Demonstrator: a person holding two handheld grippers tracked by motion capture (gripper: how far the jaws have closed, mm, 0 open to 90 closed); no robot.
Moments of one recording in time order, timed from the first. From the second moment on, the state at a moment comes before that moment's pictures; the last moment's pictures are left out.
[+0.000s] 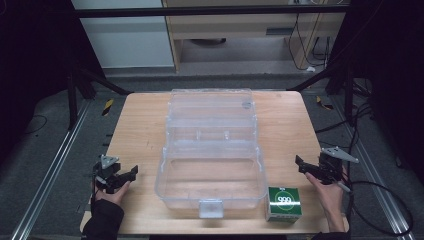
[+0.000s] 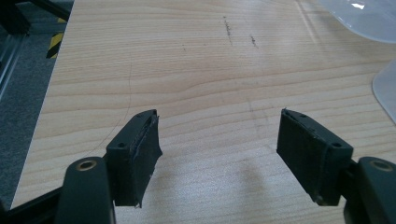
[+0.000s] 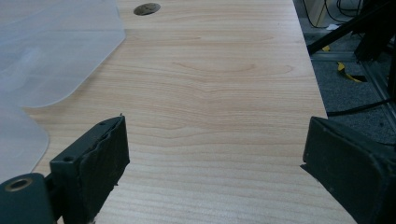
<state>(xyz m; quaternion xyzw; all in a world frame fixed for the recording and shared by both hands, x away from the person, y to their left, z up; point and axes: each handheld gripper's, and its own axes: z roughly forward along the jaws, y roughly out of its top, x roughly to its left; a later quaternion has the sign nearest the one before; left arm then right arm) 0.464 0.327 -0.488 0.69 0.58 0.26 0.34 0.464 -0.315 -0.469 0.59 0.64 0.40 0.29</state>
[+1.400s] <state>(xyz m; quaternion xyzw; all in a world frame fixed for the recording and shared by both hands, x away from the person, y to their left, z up) 0.463 0.323 -0.489 0.71 0.57 0.26 0.33 0.441 -0.269 -0.378 0.42 0.76 0.42 0.26</state>
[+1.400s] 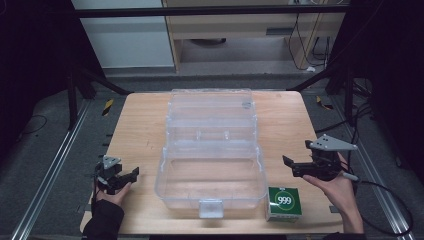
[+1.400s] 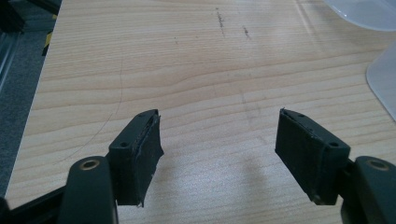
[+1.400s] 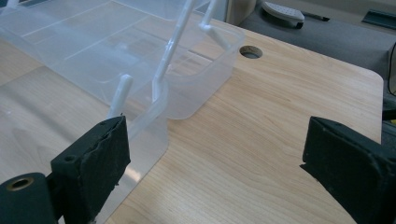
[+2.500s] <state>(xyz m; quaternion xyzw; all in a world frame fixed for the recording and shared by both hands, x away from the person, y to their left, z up) 0.463 0.323 -0.489 0.71 0.57 0.25 0.32 0.415 -0.234 -0.347 0.24 0.91 0.28 0.17</state>
